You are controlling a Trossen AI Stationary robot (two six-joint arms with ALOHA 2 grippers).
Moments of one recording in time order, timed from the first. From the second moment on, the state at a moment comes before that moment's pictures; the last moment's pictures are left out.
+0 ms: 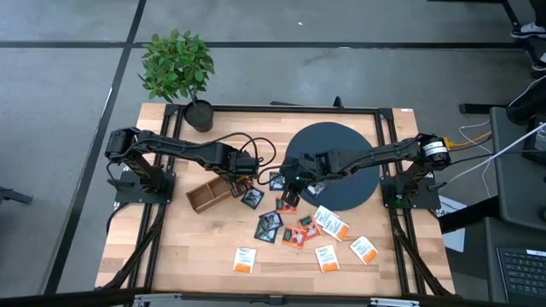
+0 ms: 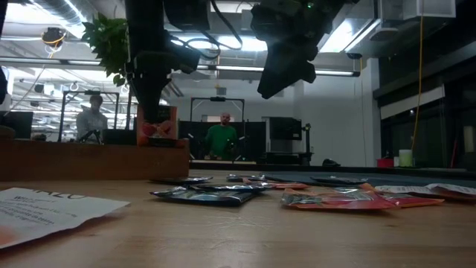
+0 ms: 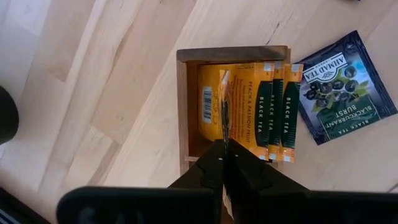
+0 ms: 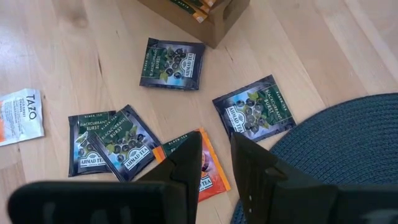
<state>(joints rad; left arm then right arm) 0.00 1.61 1.19 -1.05 -0.24 -0.54 0.08 1.70 1.31 -0.59 0.13 0.46</state>
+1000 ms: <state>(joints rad) 0.00 1.56 1.19 -1.02 -0.24 -0.57 0.08 1.70 1.31 -0.54 0.09 0.44</state>
